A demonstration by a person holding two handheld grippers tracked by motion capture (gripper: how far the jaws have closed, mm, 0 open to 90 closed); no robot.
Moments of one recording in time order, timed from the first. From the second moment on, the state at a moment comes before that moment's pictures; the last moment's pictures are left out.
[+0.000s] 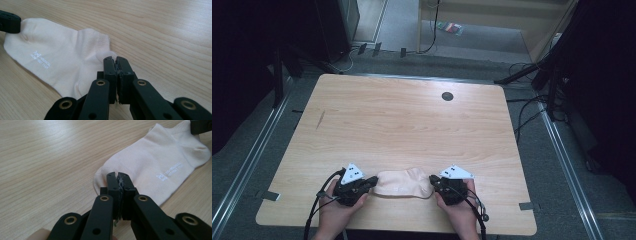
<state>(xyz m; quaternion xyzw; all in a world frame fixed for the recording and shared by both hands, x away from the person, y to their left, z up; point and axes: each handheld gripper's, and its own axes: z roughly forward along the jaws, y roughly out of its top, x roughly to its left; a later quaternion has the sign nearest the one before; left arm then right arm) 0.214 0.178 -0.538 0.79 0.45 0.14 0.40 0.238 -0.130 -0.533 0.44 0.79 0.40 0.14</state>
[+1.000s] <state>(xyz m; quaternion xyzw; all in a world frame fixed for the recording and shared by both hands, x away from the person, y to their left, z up) 0.222 0.182 -0.547 0.77 0.47 0.11 0.42 0.236 -0.122 -0.540 0.44 0.79 0.40 0.12</state>
